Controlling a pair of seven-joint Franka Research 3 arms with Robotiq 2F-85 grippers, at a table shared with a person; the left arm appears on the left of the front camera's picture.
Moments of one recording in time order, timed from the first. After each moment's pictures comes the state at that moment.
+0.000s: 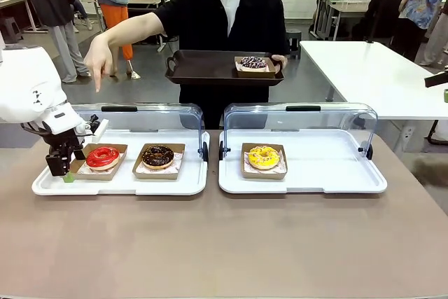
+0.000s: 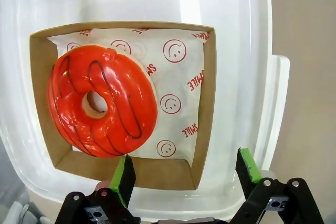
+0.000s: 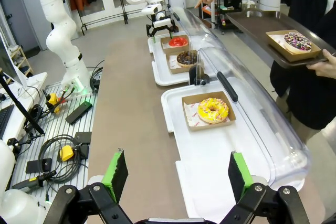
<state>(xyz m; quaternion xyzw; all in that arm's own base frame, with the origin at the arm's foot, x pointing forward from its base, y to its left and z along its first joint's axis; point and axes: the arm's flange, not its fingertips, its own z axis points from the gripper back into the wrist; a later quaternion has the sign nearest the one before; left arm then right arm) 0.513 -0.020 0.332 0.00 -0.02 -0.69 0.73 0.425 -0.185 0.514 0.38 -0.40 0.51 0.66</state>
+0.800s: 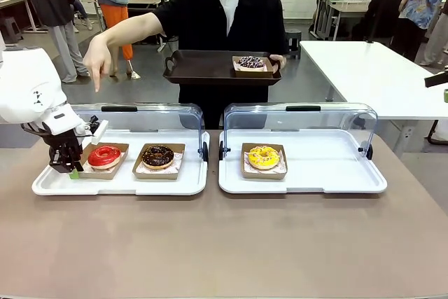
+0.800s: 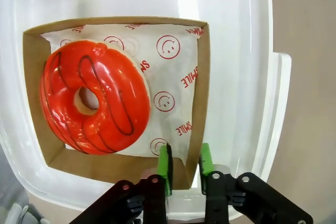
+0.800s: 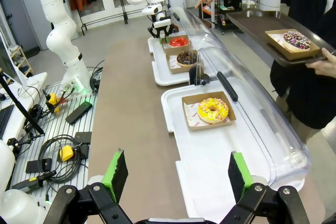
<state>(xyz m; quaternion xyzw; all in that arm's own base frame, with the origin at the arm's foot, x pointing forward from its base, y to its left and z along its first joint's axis) 0.514 -0.018 0.330 0.00 -0.02 -0.69 0.72 0.425 -0.185 0.514 0.38 -0.40 0.51 0.66</state>
